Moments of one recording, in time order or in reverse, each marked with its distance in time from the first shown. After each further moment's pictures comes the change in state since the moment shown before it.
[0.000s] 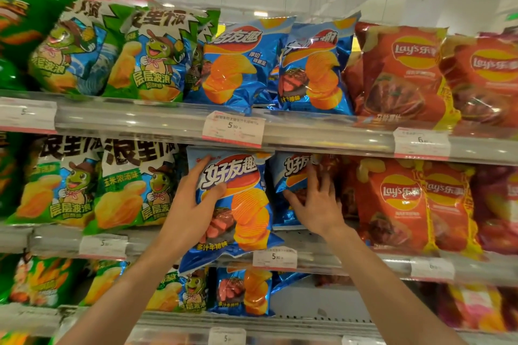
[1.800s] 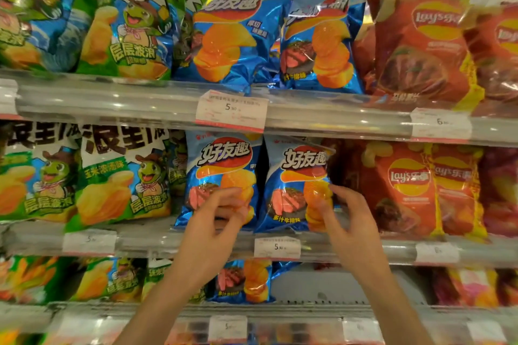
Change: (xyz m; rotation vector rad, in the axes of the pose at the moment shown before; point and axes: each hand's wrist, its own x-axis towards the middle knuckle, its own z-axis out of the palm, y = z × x) left_hand -0.037 -0.008 0.031 -0.062 -0.136 -0.032; right_hand -0.089 0.010 -0.031 0.524 0.224 -0.005
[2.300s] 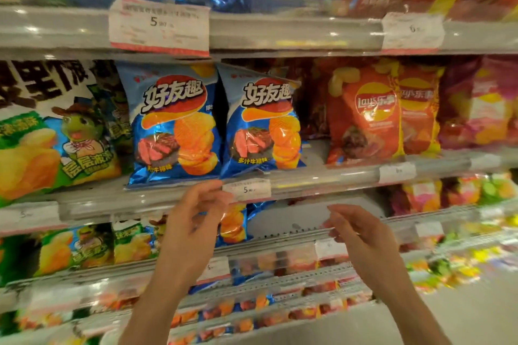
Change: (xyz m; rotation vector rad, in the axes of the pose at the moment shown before) left_hand -0.050 -0.022 0.027 -0.083 -0.084 -0.169; right_hand -0.110 0.045 -0.043 0.100 -0.039 0.397
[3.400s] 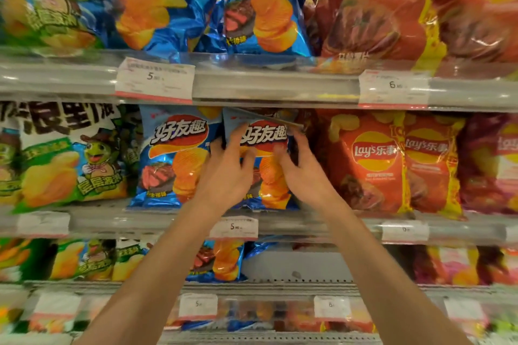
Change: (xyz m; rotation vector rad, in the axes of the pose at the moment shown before) left_hand 0.117 0.069 0.070 0.599 0.134 0.132; right_hand 0.170 -0.086 0.048 0.048 -0.290 -0.419
